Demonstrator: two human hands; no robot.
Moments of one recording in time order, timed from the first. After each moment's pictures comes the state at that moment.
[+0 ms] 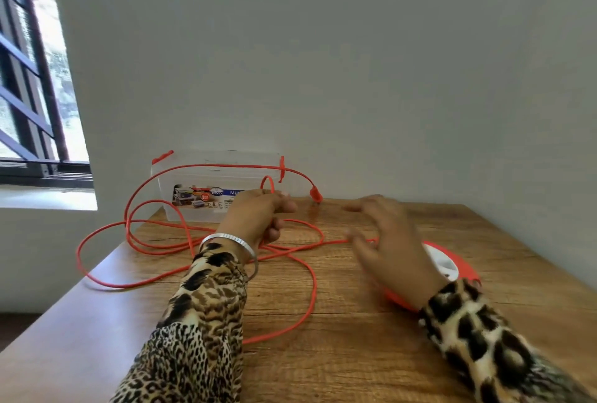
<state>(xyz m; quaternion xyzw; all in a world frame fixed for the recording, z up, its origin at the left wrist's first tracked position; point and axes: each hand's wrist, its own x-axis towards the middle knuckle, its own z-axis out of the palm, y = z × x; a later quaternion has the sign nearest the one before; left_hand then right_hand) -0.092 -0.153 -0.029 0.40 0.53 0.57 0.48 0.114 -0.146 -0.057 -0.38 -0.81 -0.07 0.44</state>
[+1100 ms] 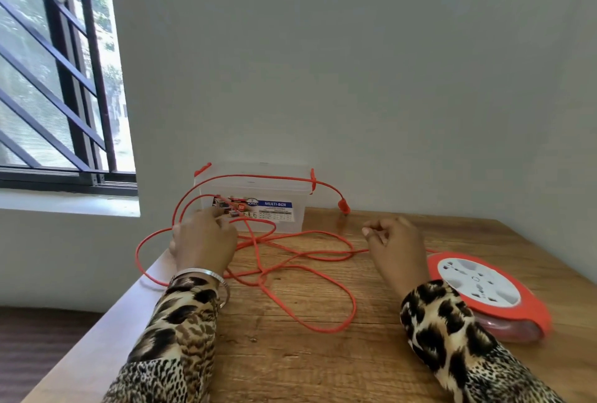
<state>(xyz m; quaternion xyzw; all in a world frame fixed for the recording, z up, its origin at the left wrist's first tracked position) -0.185 -0.183 -0.060 0.41 0.80 0.43 0.01 0.074 -0.112 -0.079 -0.54 -0.69 0.05 0.48</state>
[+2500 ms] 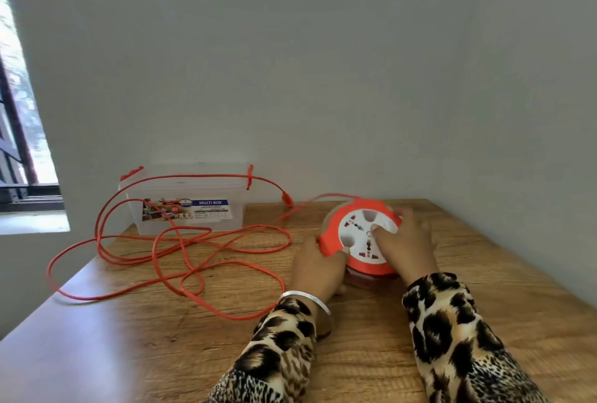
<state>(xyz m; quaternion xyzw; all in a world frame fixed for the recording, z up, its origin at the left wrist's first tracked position) 0.044 -0.171 -0.085 0.50 0.58 0.48 0.43 0.183 -0.133 -0.070 -0.70 -0.53 0.17 0.45</state>
